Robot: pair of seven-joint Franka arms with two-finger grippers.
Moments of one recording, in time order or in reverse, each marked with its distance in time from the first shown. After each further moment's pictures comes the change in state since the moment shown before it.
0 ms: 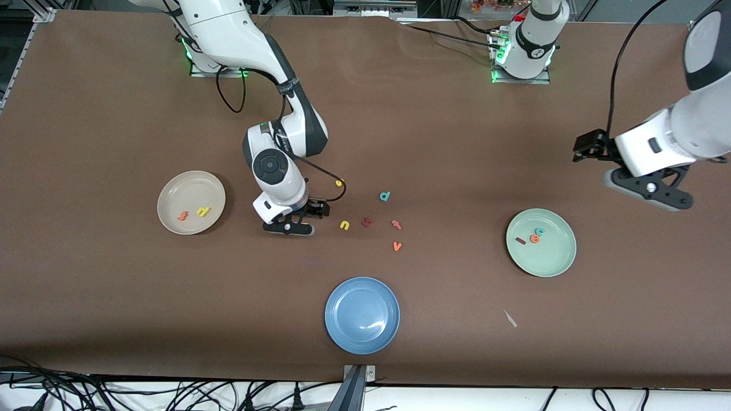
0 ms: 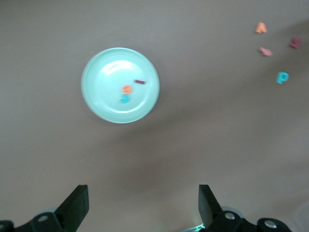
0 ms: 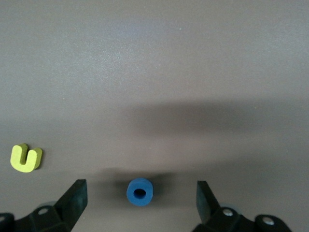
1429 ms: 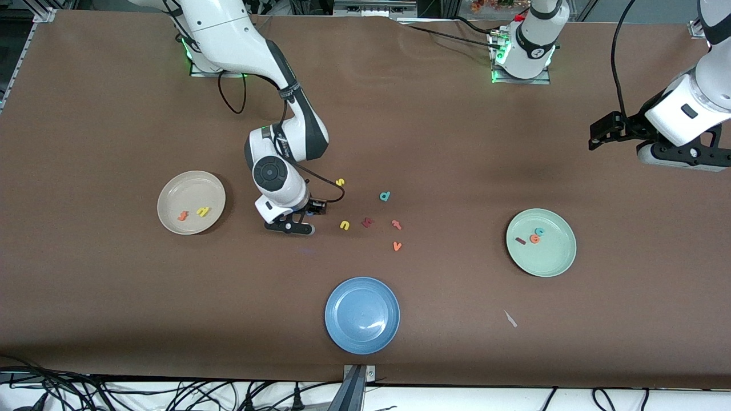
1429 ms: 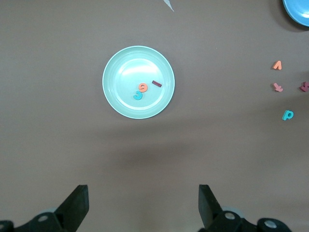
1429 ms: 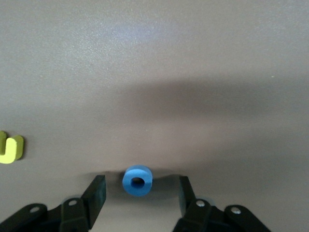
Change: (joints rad) left arm -0.149 -0.212 0.193 -0.266 -0.062 0.144 -0.188; right arm -0.015 0.022 0.020 0.000 0.065 -0.038 -0.003
